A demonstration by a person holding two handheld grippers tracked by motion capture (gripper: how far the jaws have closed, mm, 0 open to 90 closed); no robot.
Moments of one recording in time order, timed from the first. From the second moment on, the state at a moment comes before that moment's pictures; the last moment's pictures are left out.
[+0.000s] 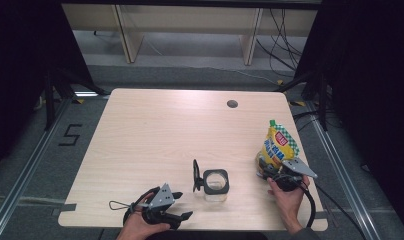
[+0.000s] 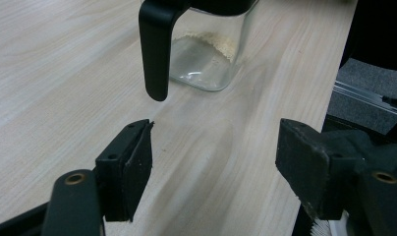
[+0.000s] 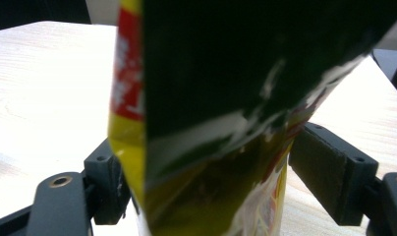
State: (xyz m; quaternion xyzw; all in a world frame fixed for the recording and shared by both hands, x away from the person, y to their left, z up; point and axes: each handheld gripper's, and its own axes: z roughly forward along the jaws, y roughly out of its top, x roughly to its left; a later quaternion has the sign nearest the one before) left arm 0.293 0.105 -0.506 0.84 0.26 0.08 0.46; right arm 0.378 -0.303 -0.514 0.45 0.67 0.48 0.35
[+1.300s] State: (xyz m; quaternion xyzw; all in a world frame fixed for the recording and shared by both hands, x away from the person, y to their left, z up) left arm 0.293 0.104 -0.506 0.85 0.24 0.08 0.46; right arm 0.389 -0.308 -0.514 0.44 0.66 0.49 0.35
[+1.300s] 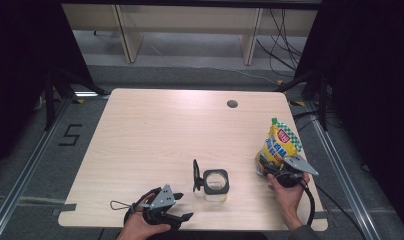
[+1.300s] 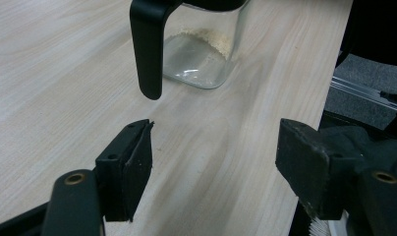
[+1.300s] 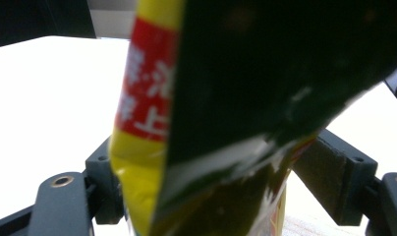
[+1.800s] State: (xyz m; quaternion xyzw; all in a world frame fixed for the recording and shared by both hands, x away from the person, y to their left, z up) left arm 0.292 0.104 -0.507 0.85 0.25 0.08 0.46; right arm 0.387 -0.300 -0.499 0.45 0.69 0.48 0.32
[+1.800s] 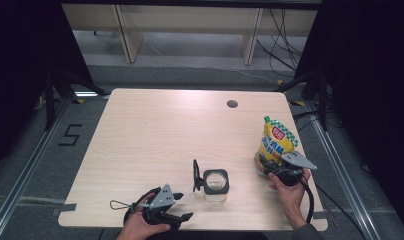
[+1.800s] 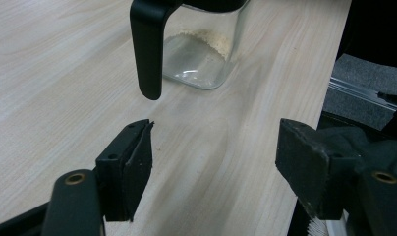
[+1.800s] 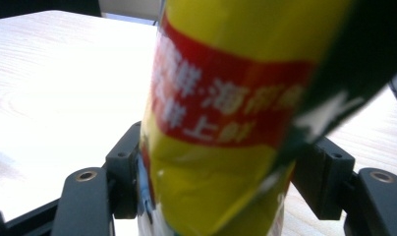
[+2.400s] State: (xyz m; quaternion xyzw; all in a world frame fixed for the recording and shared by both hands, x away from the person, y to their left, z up) left arm 0.295 0.109 -0.505 0.85 0.25 0.09 0.47; right arm 0.337 -0.305 -0.456 0.37 0.72 0.49 0.34
